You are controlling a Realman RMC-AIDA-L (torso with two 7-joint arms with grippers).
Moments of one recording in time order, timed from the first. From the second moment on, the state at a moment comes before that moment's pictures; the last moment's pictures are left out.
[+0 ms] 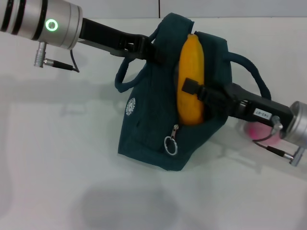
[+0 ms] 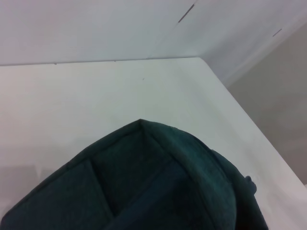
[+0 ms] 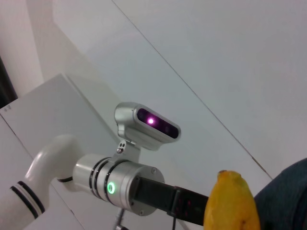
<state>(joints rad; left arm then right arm) -0.82 -2.07 0.88 0.96 2.19 1.59 -2.50 0.71 2.03 -0.85 0.08 -1.42 -1.64 1.19</state>
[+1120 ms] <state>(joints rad) -0.79 -2.06 0.88 0.93 2.20 1.59 -2.49 0.35 1.99 -0.85 -0.88 -1.33 -1.92 1.59</state>
